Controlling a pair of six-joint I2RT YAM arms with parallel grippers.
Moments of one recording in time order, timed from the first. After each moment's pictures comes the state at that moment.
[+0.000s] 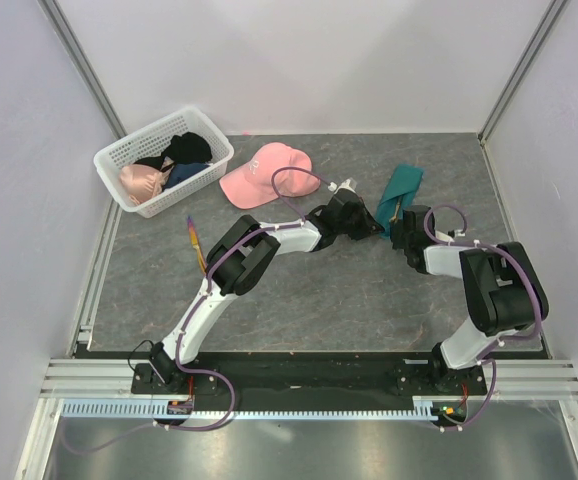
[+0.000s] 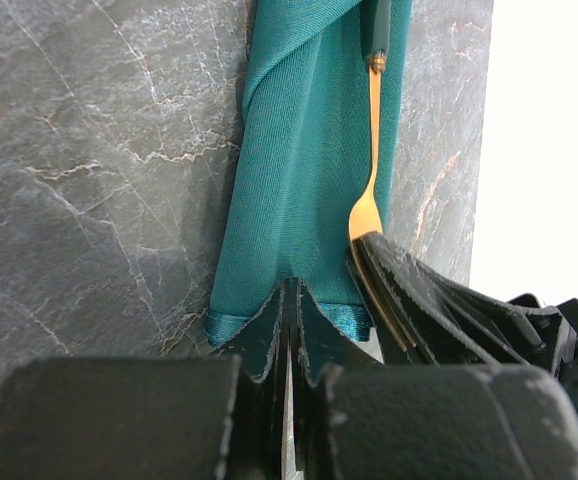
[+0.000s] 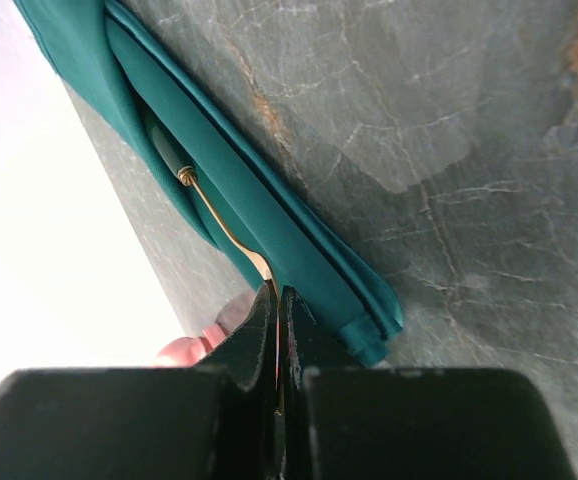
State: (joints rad) left arm -0.83 2.47 1.73 0.25 0.14 -1.08; right arm 0.17 1.63 0.64 0.26 0.29 1.82
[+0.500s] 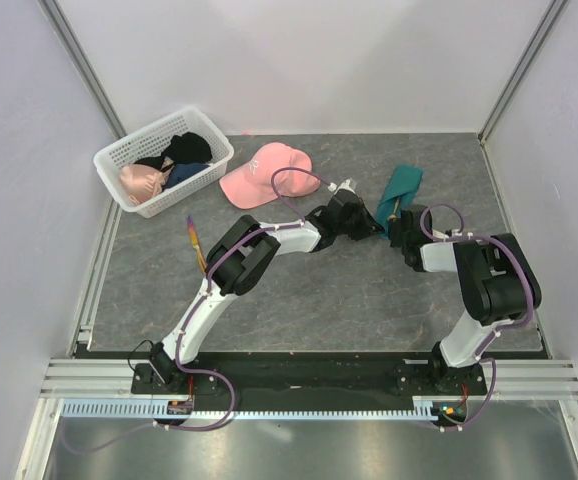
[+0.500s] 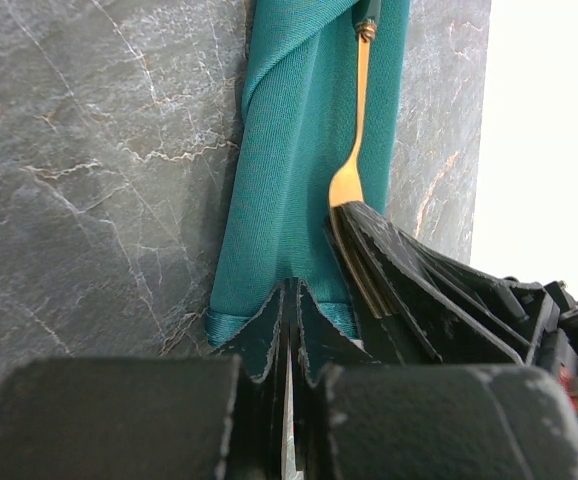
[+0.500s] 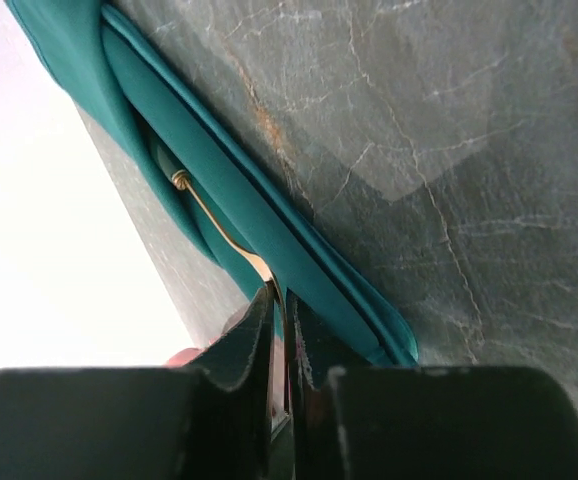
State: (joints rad) left arm -0.83 2.46 1.72 0.26 0.14 -1.08; right arm 0.17 1.70 0.65 0.35 0.30 1.84
